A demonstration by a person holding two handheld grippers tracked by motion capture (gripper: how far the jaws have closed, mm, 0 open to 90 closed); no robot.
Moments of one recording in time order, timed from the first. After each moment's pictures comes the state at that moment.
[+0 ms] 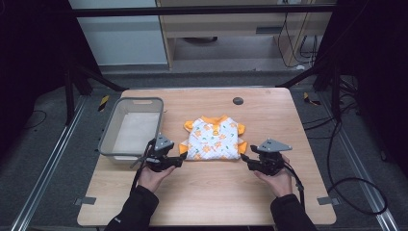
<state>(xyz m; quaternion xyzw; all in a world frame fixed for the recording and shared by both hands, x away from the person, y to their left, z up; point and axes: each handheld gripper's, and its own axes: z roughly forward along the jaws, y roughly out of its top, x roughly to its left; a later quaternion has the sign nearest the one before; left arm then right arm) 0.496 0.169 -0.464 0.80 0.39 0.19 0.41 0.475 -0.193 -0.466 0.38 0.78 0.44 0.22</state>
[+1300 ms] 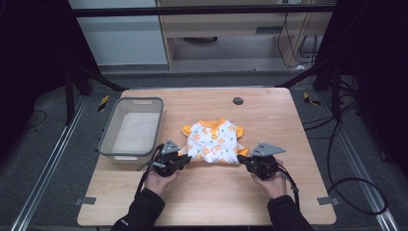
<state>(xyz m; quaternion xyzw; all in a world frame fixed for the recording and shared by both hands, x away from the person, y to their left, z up) 0.474 0.152 -0.453 0.82 0.36 0.13 0.42 0.458 -0.179 -0.454 0.34 0.80 0.46 0.18</state>
